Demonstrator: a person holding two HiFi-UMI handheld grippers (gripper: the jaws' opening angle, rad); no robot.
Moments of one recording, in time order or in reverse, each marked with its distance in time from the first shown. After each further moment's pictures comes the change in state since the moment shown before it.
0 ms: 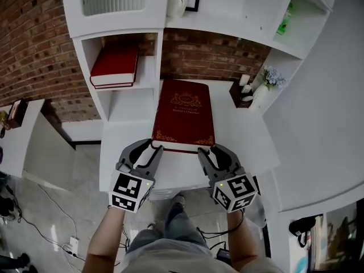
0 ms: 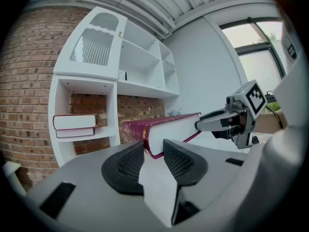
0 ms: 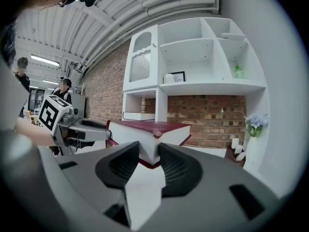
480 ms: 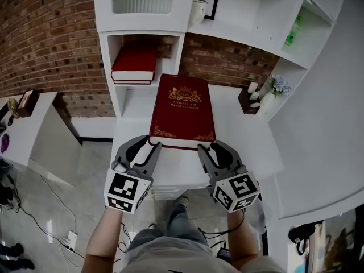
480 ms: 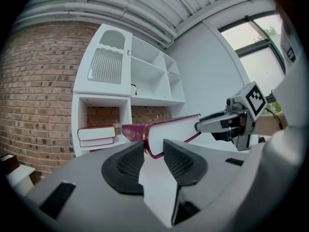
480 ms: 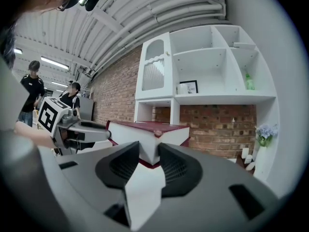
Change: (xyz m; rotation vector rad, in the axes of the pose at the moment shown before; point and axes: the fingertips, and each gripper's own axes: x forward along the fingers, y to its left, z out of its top) left arm -0.068 0.022 0.025 0.017 -0.077 0.099; right arm -0.003 0.057 0.040 -0.041 -0.078 0.070
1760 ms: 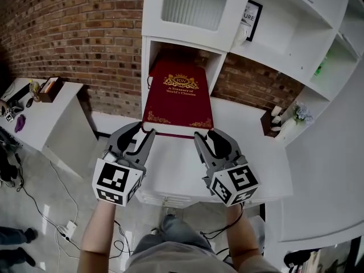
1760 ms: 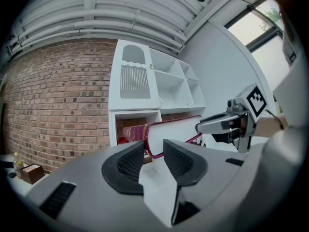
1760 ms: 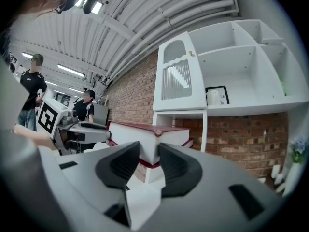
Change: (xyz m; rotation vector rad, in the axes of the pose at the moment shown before) left arm -0.056 0.110 0.043 0.032 -0.067 0.218; right arm 0.090 0.070 0.074 -0.052 -0.106 0.184
